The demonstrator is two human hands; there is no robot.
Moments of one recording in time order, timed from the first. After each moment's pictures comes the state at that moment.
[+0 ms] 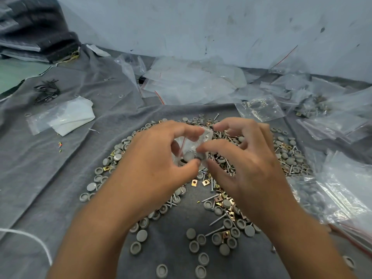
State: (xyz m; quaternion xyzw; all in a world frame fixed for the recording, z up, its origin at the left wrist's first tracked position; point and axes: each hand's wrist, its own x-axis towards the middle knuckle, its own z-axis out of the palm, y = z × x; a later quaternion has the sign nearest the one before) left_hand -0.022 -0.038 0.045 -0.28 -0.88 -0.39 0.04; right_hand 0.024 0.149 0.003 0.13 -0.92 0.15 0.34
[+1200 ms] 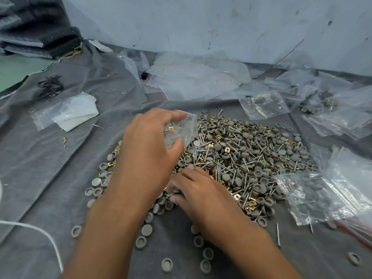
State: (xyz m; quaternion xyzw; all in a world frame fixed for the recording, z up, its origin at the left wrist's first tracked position) left_hand -0.039 -0.037 0.022 -0.19 -0.90 -0.35 0.19; right_hand 0.016 0.093 -0.050 0.17 -0.96 0.22 0.06
